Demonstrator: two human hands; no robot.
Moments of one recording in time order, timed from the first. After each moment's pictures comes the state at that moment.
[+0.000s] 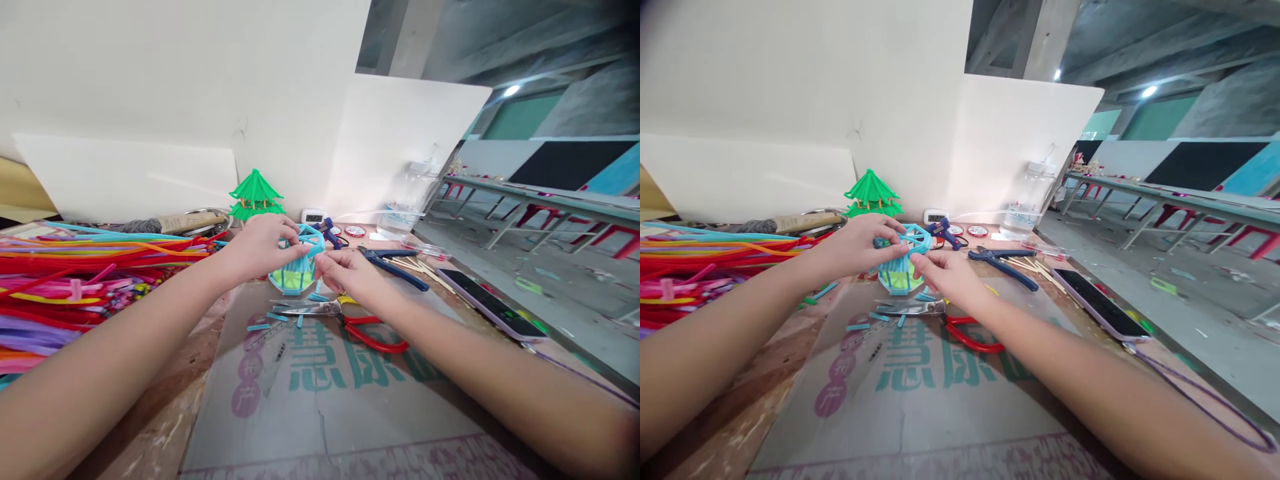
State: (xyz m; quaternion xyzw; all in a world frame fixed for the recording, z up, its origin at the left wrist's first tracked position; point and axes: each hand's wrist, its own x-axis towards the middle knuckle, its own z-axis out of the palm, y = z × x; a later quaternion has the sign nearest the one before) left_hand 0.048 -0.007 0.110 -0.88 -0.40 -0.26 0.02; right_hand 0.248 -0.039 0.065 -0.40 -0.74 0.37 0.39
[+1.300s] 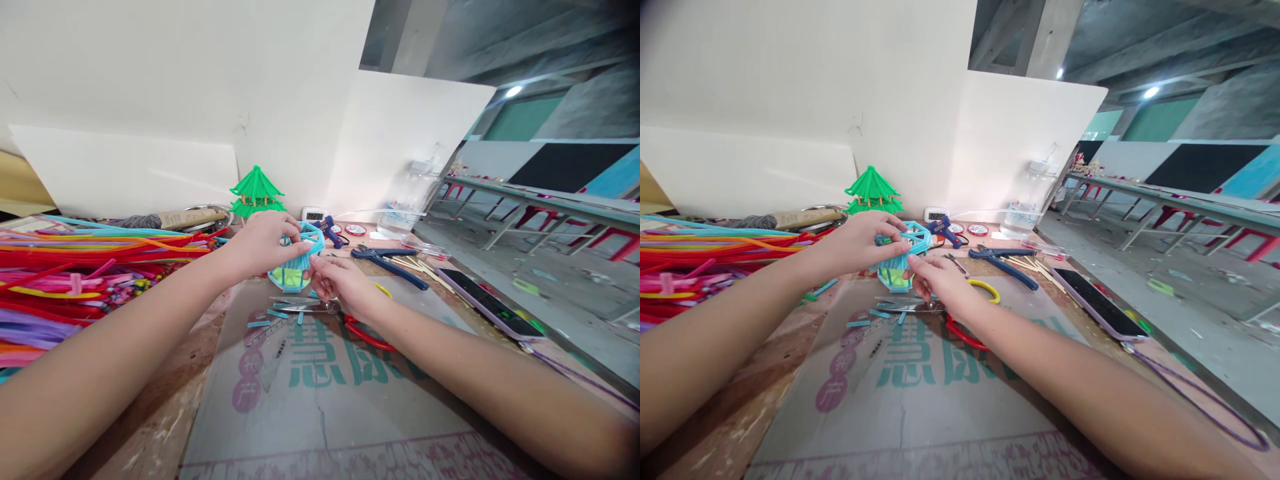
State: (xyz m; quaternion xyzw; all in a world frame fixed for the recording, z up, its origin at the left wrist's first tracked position) left_hand 0.047 -0.008 0.110 -0.88 -0.39 -0.26 0.02; right_hand 0.230 -0.041 0.050 -0.37 -0.62 0.54 0.43
